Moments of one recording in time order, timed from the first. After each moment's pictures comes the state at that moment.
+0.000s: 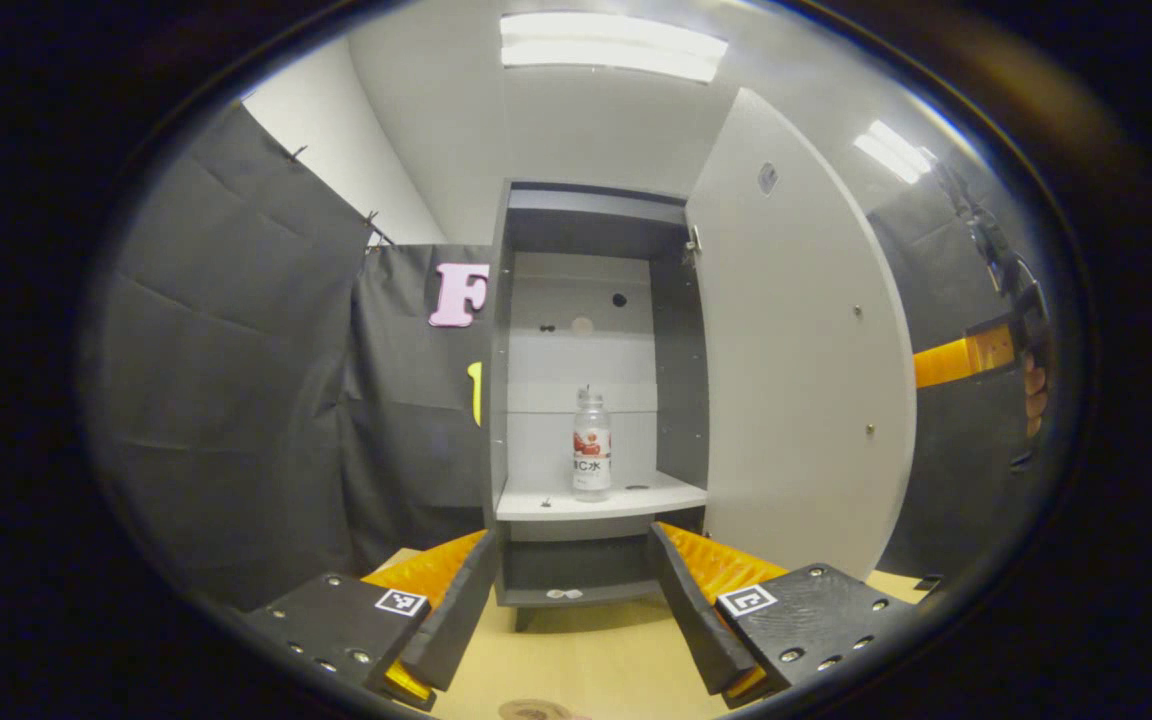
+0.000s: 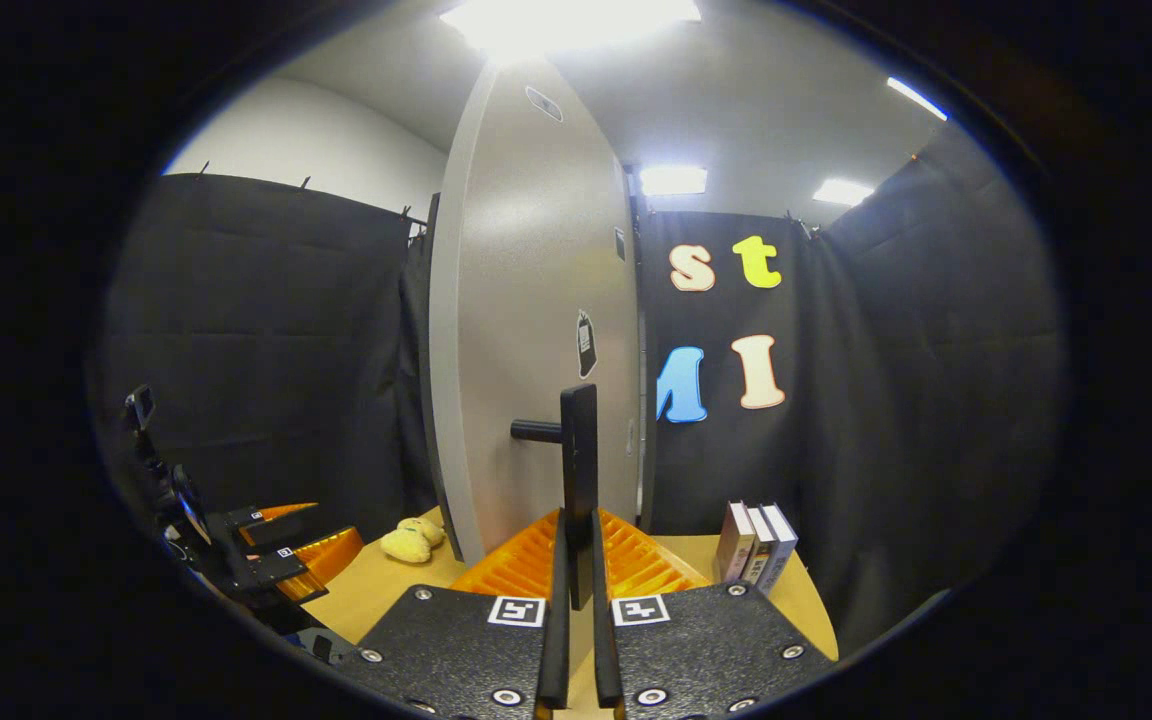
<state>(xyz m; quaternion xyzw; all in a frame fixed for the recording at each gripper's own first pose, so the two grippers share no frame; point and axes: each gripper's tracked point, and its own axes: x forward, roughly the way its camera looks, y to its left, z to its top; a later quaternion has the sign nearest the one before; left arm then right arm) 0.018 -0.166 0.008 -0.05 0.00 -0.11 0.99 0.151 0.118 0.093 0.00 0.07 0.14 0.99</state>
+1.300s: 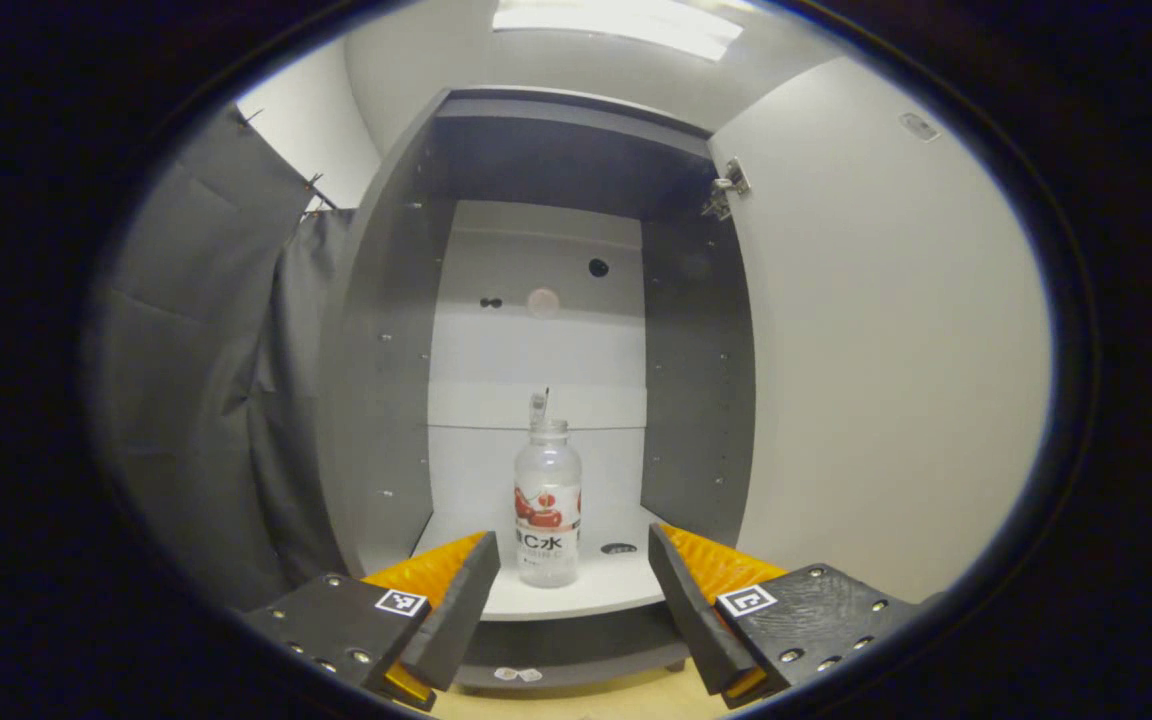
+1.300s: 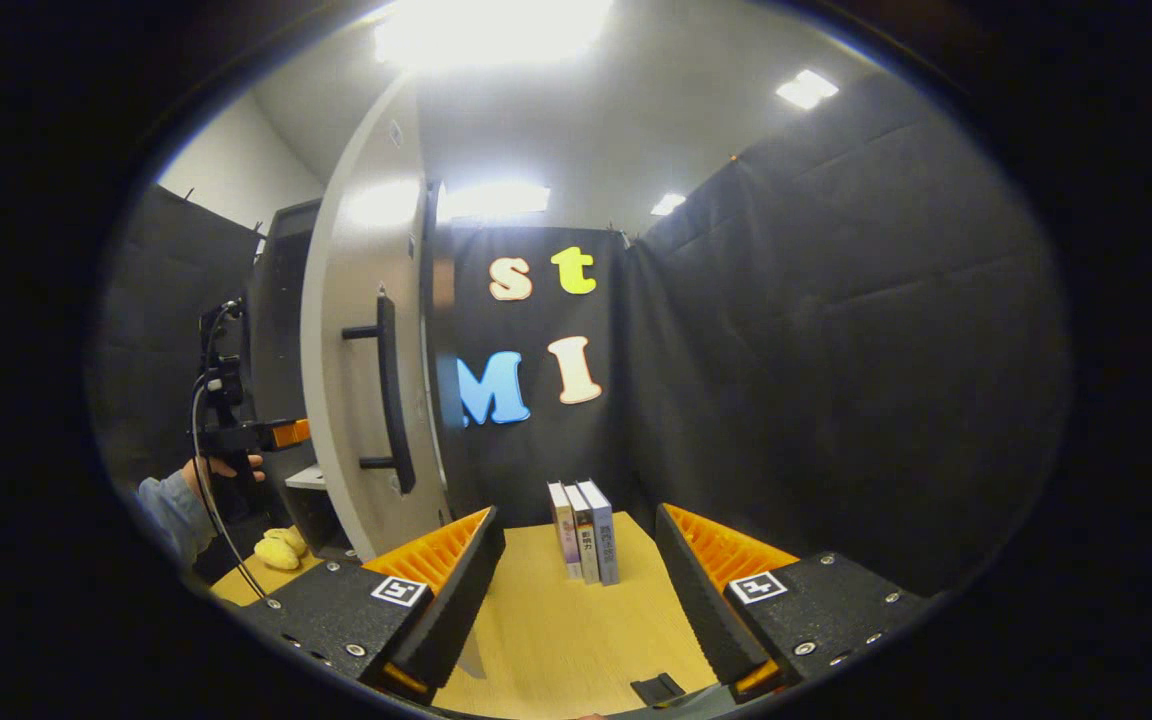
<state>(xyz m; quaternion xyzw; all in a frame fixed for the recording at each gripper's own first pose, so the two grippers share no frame) 0.271 -0.247 0.016 -0.05 0.02 -0.17 0.98 0.130 -0.010 0.056 0.04 0.05 -0.11 0.99</state>
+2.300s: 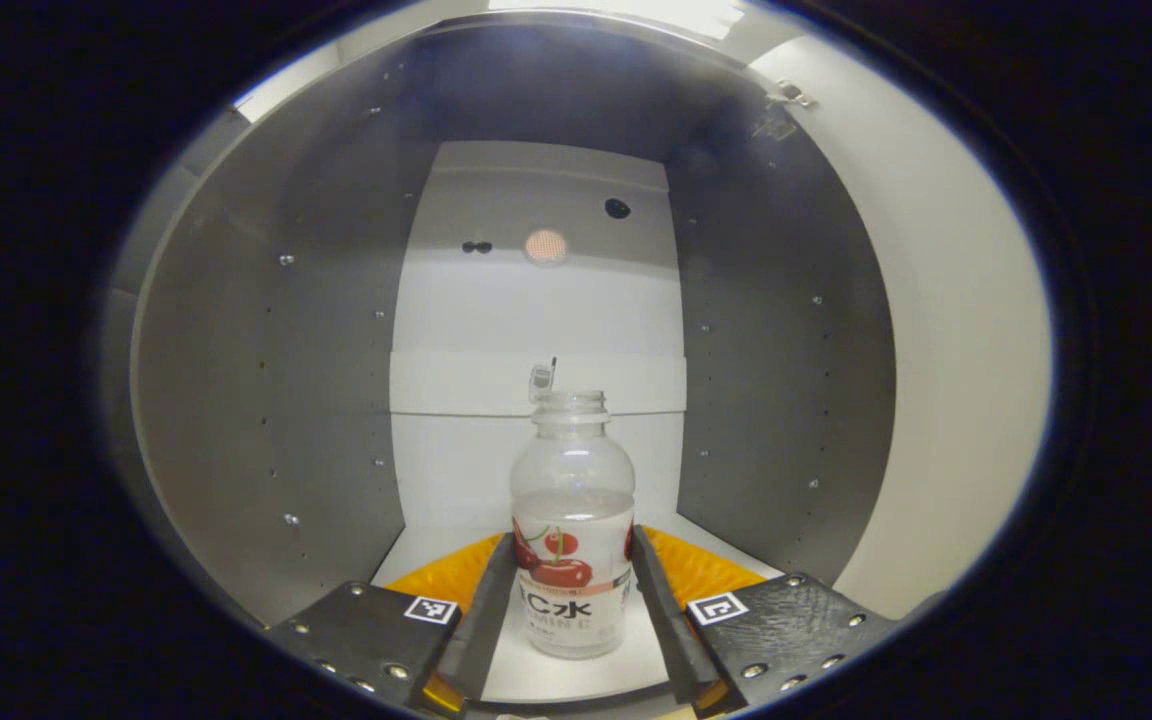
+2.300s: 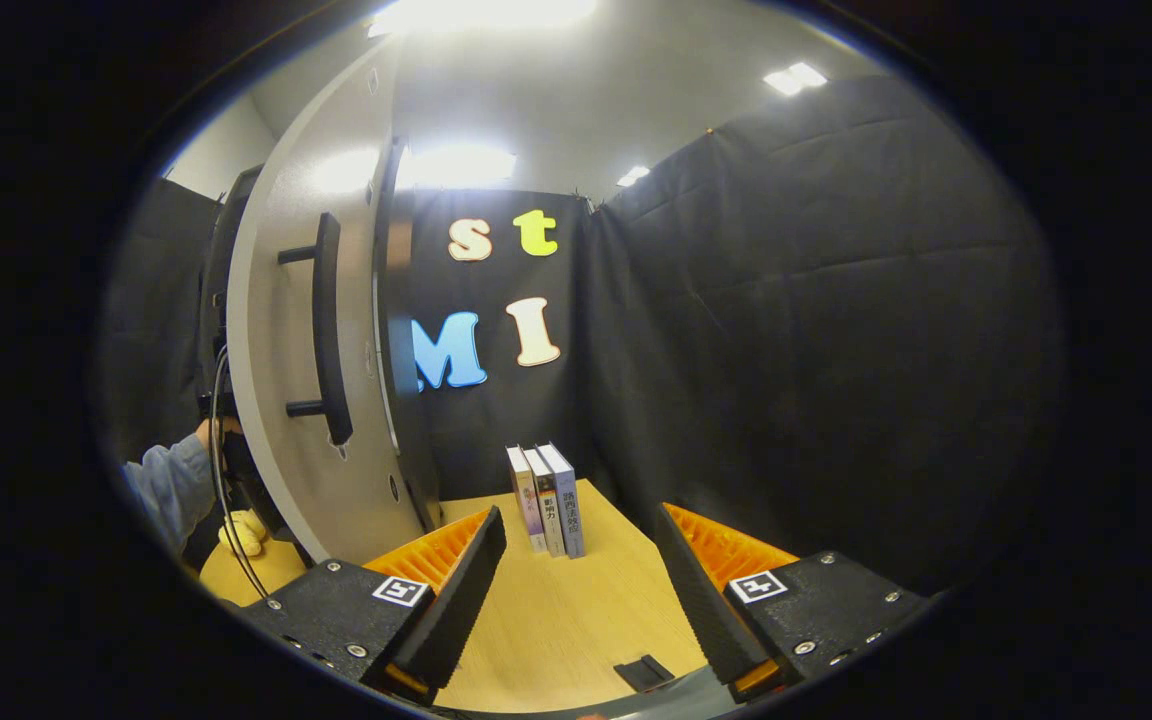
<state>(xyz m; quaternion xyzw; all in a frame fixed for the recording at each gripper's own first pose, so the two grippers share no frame) 0.382 -0.265 -0.021 -0.06 0.04 -0.16 0.98 0.144 -0.016 0.018 0.03 0.09 -0.15 0.98</state>
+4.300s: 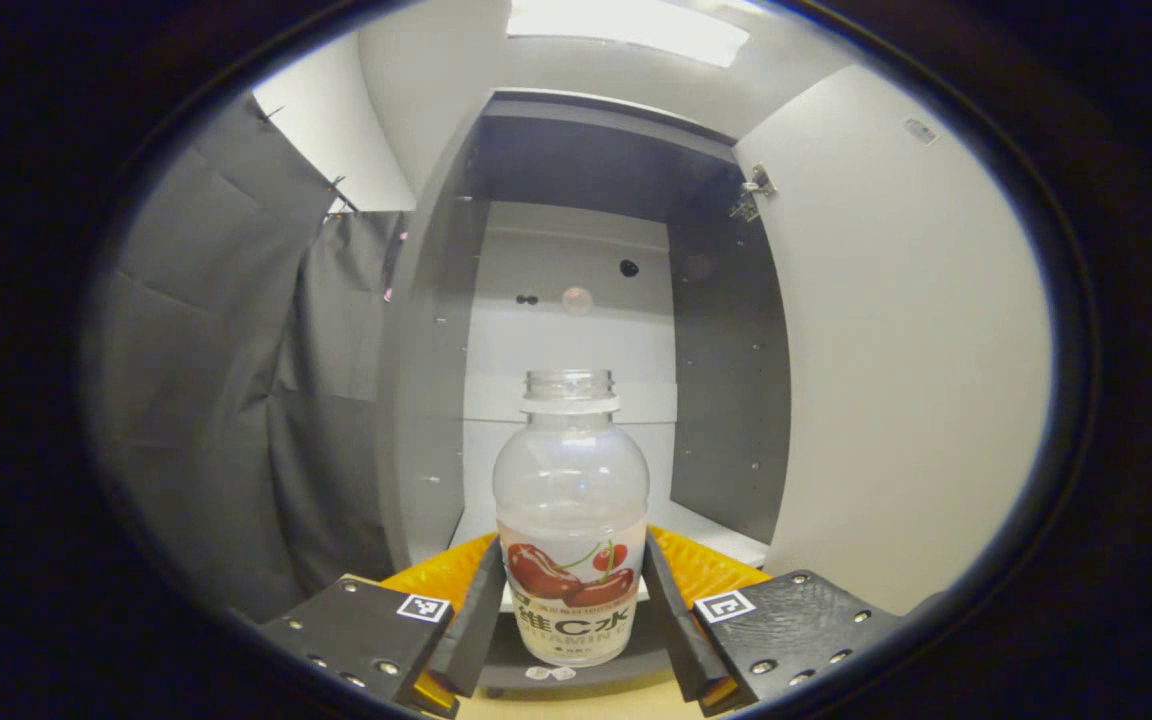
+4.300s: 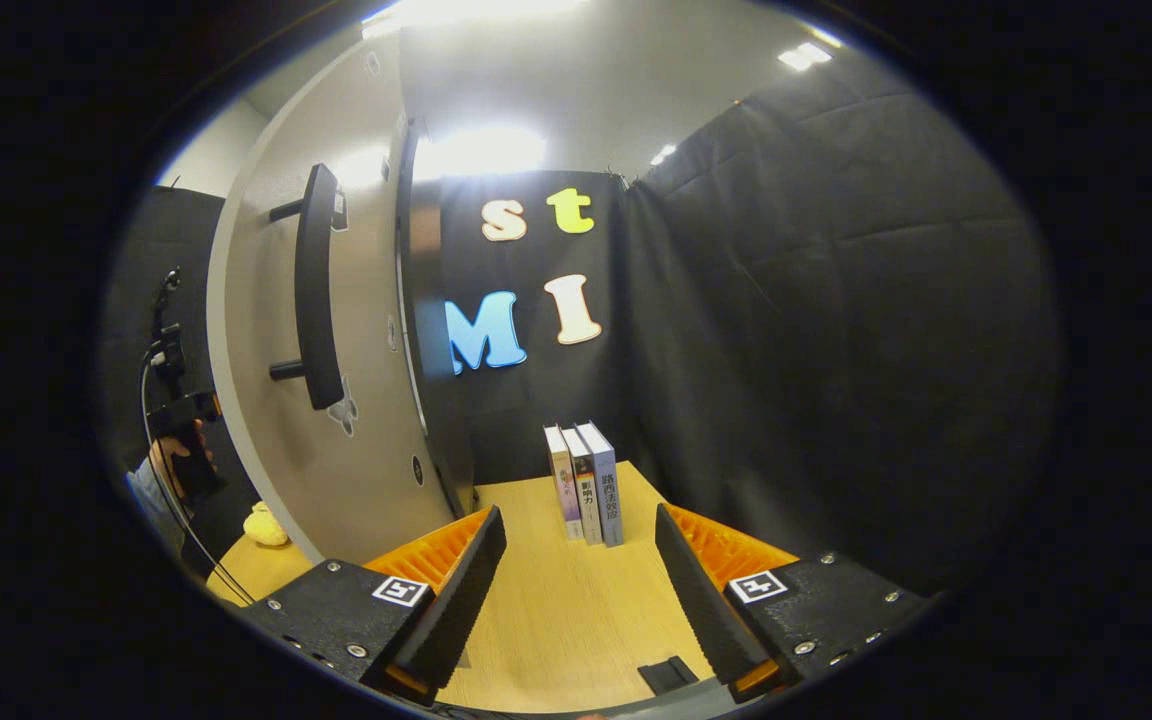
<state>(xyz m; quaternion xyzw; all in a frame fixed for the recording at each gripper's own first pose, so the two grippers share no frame) 0.234 -0.183 -0.017 -0.06 0.01 -0.14 0.99 0.179 -0.012 -0.018 0.05 0.12 -0.08 0.99</state>
